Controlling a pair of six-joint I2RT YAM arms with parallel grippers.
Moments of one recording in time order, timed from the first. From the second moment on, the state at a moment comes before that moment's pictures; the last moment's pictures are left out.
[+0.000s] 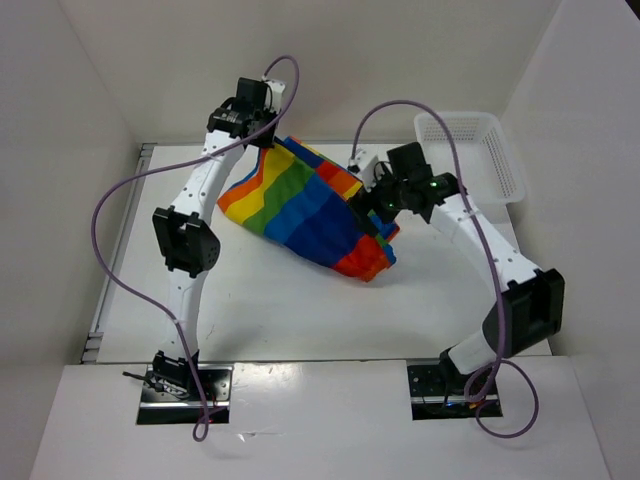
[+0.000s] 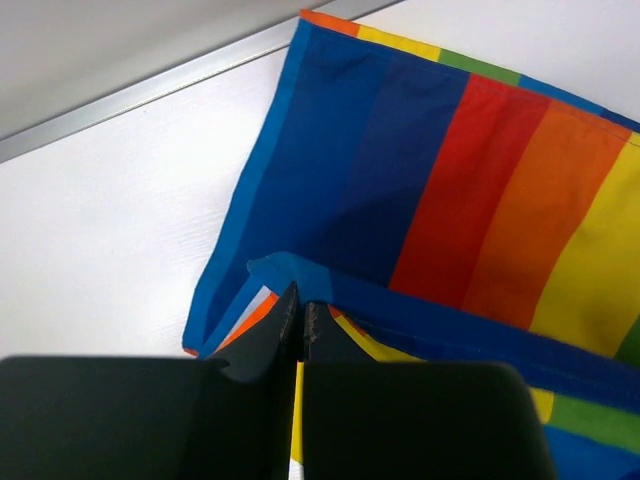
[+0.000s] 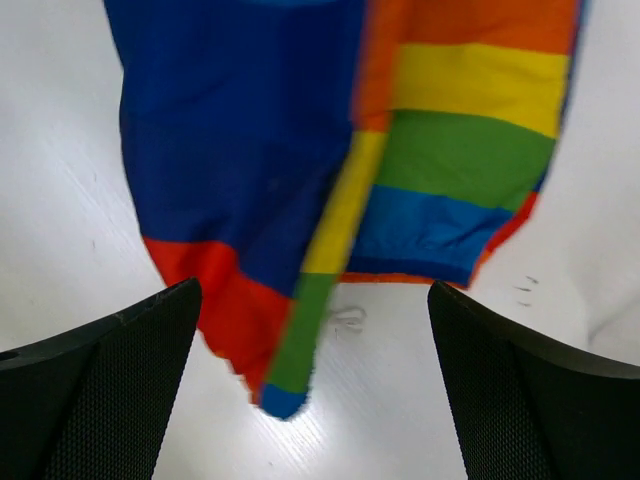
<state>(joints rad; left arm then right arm) -0.28 2.30 2.50 -0.88 -0.07 0.07 0.37 1.47 1.39 -0.72 -0.29 -0.39</state>
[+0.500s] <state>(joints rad) -0.24 2.31 2.52 -0.90 -0.04 0.07 0.40 1.61 1.37 -0.79 -0.22 -0.51</state>
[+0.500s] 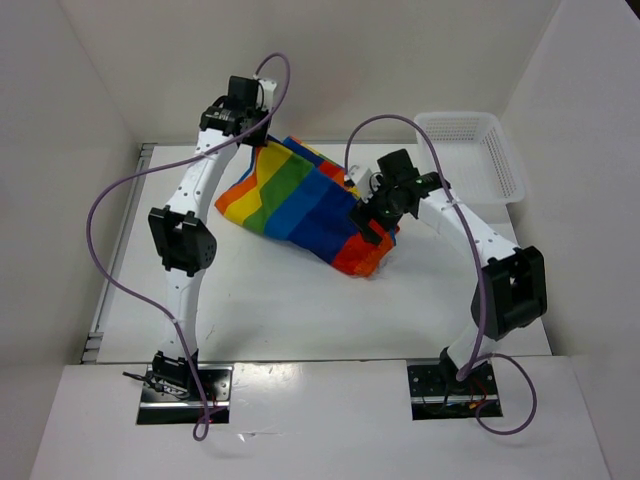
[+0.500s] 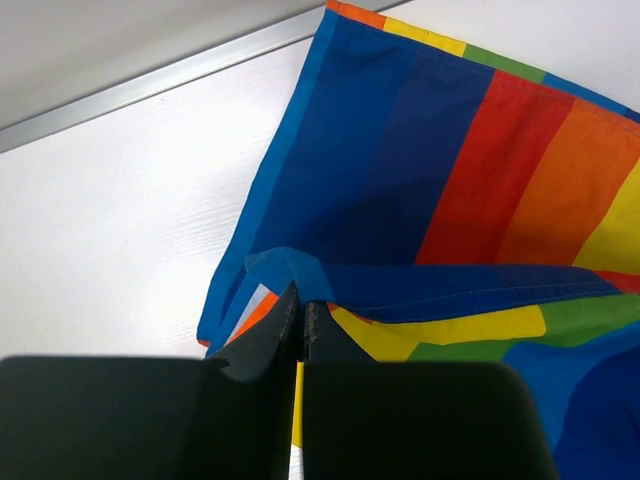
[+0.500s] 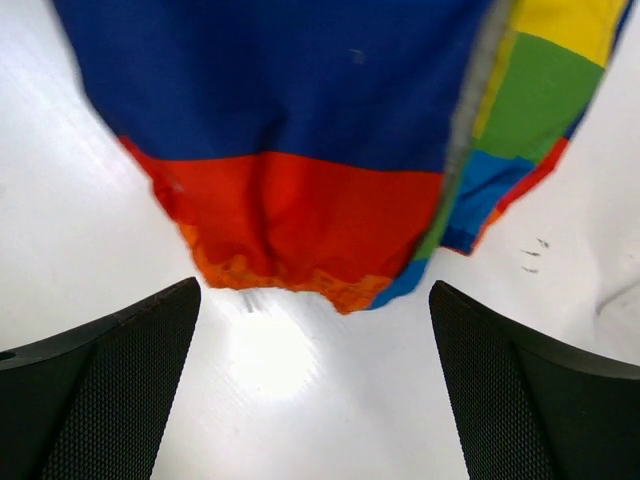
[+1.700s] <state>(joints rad) -0.29 2.21 2.62 -0.82 -0.13 0.07 0.19 1.76 1.45 -0.74 -0.45 -0.47</state>
